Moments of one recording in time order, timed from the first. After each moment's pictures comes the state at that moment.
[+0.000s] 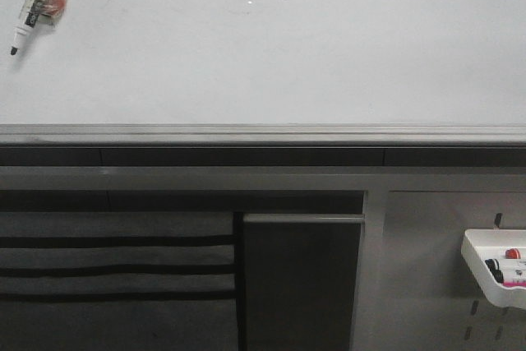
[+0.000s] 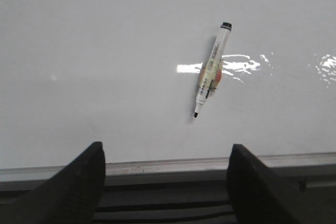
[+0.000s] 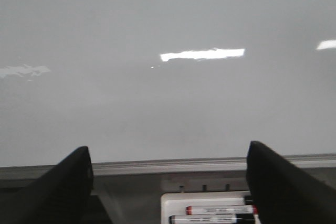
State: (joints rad) left arm -0.11 0.41 -0.65 0.04 0.57 -0.01; right arm 0.03 0.46 -0.63 -0.02 0.50 0.09
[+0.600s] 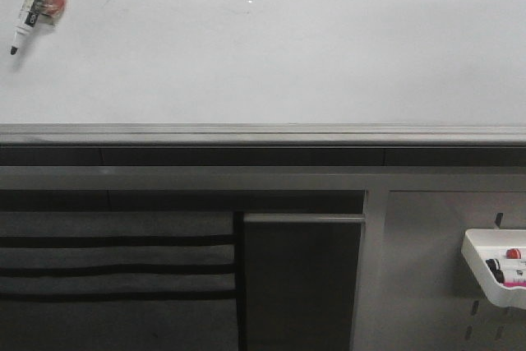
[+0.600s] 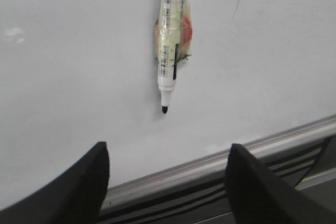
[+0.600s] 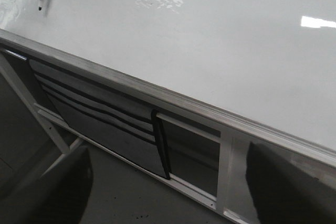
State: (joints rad) left arm -0.23 1.08 -0.78 0.11 0.32 0.08; right arm 0.36 0.58 -0.63 0.32 0.52 -0.29
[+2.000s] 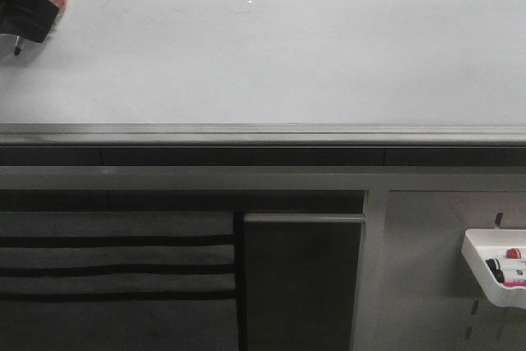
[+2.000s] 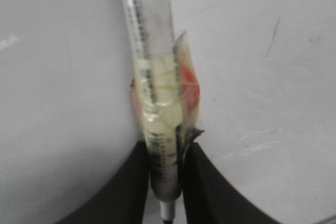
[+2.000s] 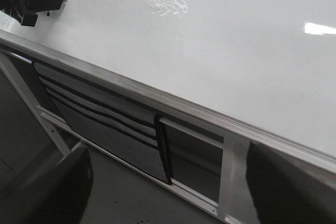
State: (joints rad) left arm -0.23 1.44 -0.93 0.19 0.13 0.09; right arm 0.37 0.58 -0.63 0.32 0.51 -0.29
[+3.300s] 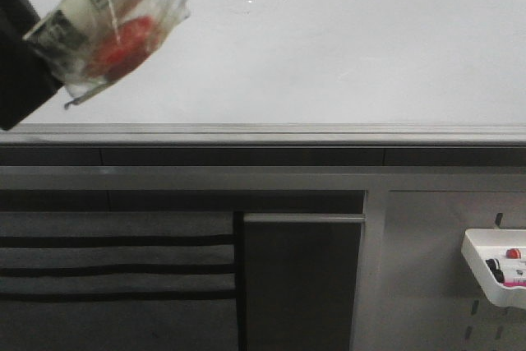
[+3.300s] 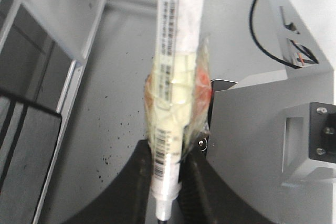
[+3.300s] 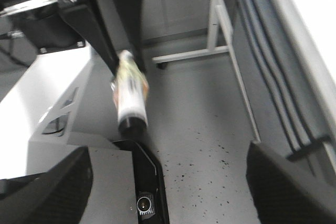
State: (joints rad) left arm -0.68 1.10 -0.95 -0.50 1.06 0.92; right arm 0.51 1.20 -1.18 0.75 1.12 -1.10
